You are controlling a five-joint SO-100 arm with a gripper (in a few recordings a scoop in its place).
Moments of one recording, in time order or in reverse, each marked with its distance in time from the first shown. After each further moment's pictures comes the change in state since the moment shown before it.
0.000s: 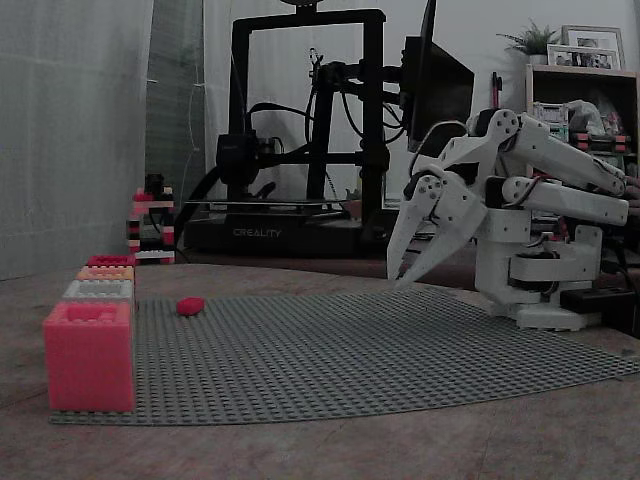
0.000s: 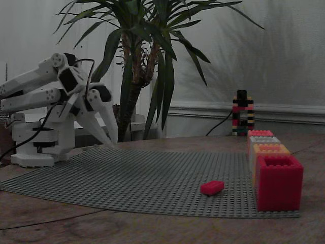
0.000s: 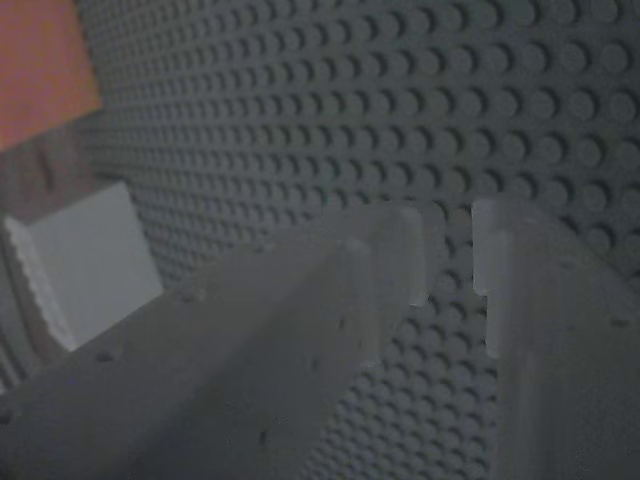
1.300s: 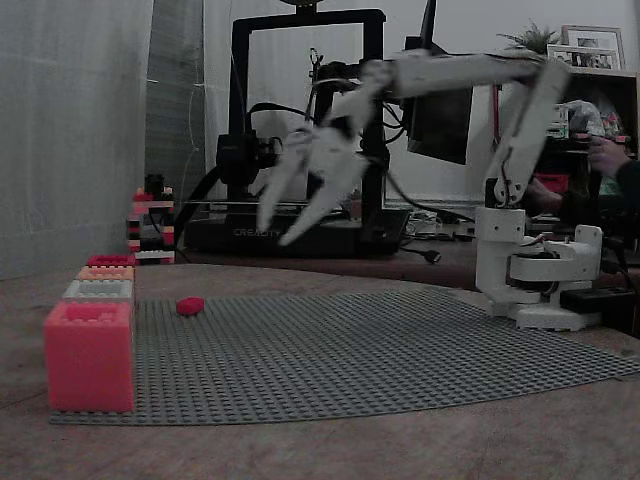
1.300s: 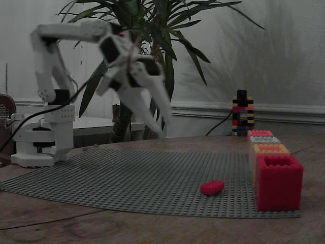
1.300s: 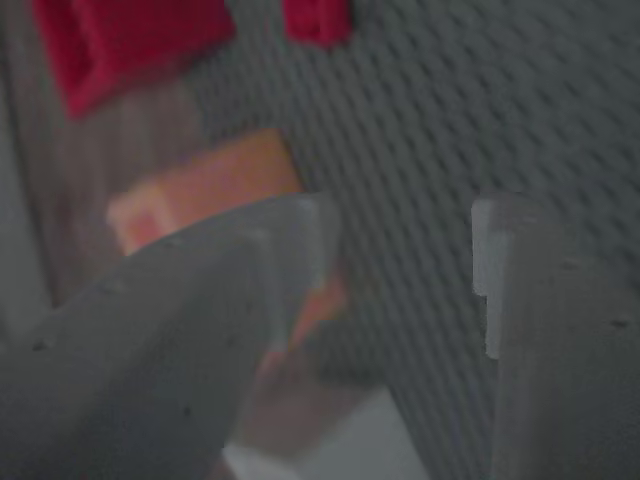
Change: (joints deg) arm 12.9 -83.7 -55.9 -21.5 1.4
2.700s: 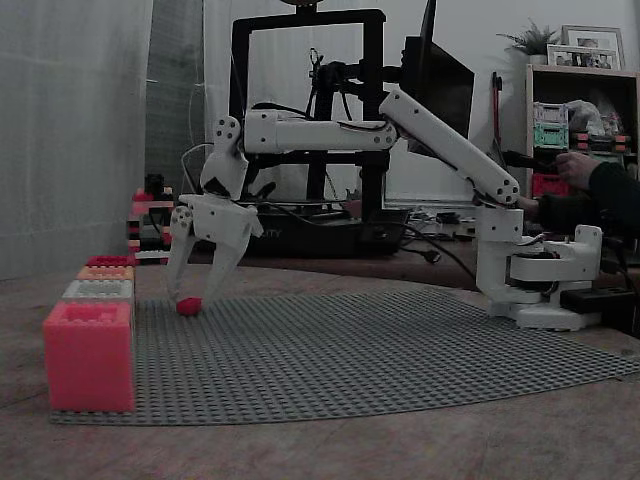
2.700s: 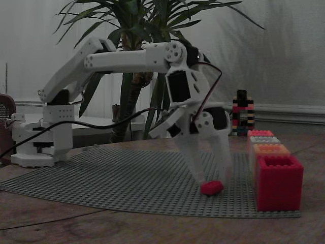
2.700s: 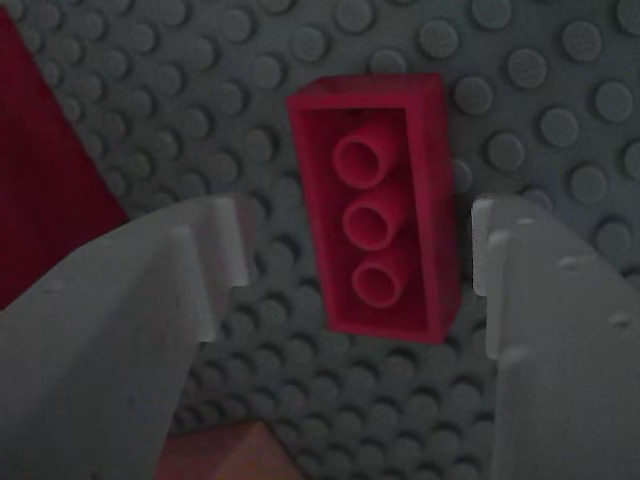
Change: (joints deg) arm 3.0 -66.9 -78.4 26.1 1.4
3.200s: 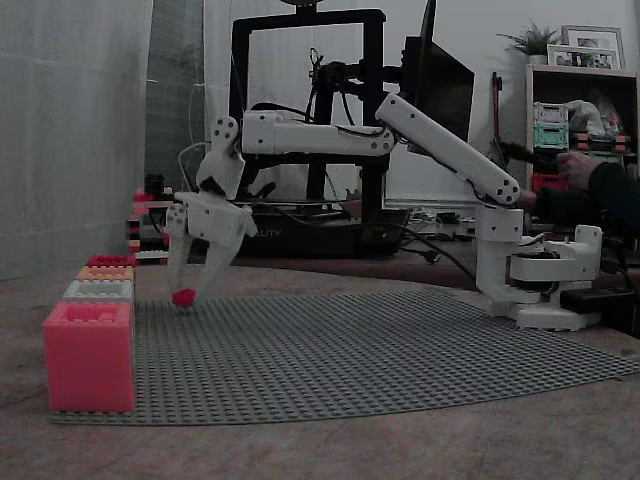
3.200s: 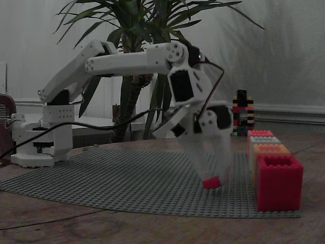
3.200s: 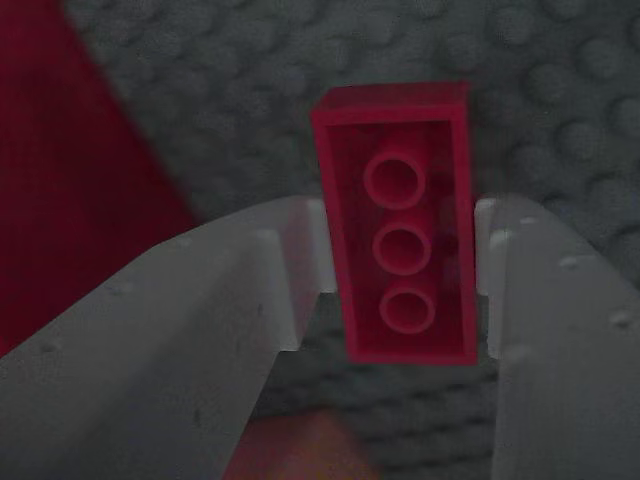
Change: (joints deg) arm 0.5 -2.0 -6.9 0.0 0.8
